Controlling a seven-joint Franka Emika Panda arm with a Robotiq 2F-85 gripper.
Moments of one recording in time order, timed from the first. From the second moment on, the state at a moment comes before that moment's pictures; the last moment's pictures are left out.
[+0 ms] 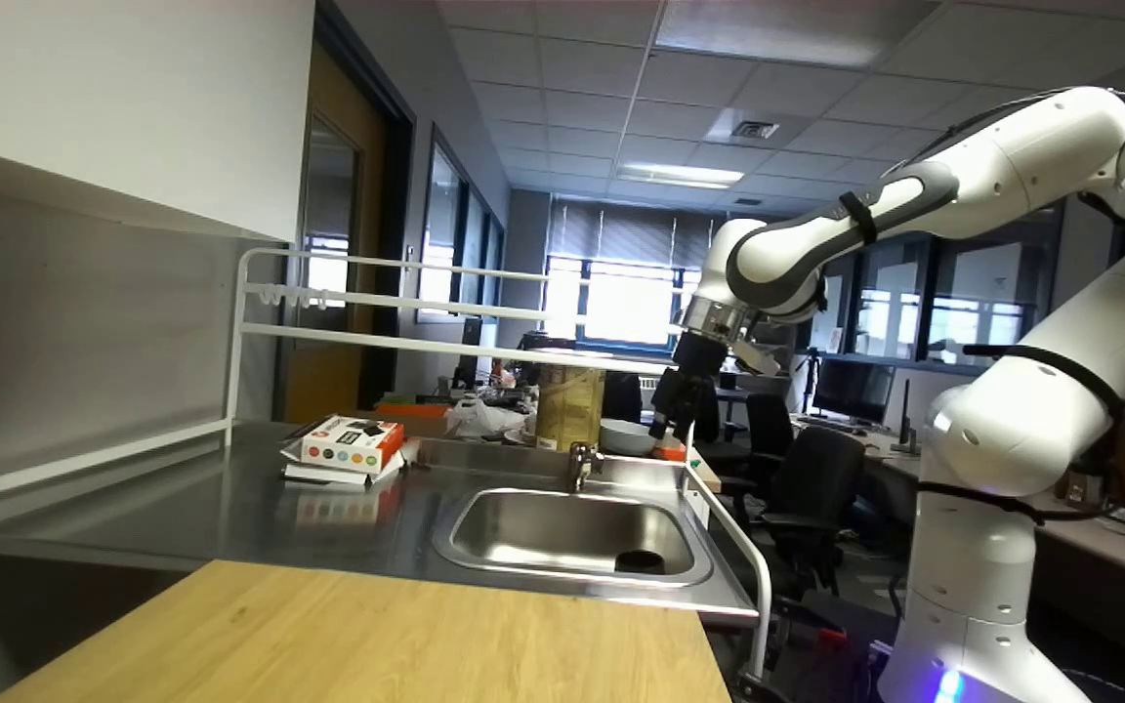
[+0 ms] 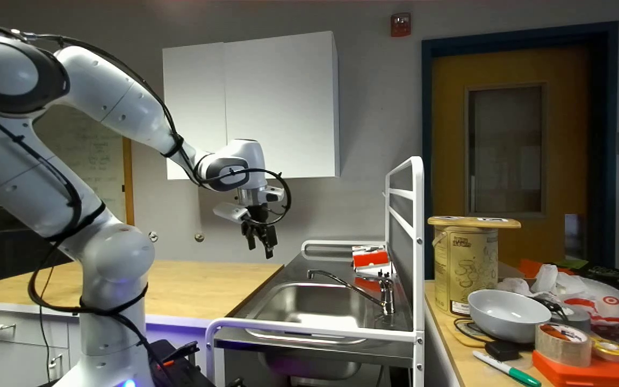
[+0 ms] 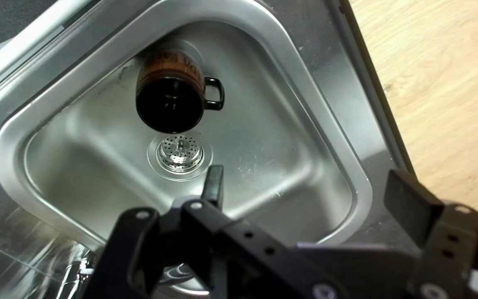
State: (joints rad) arm 0.03 -0.67 -0.09 -2.80 0.11 2.35 -0.07
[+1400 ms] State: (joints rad) arm -0.14 -0.10 0.02 -2.43 -0.04 2.56 0.59
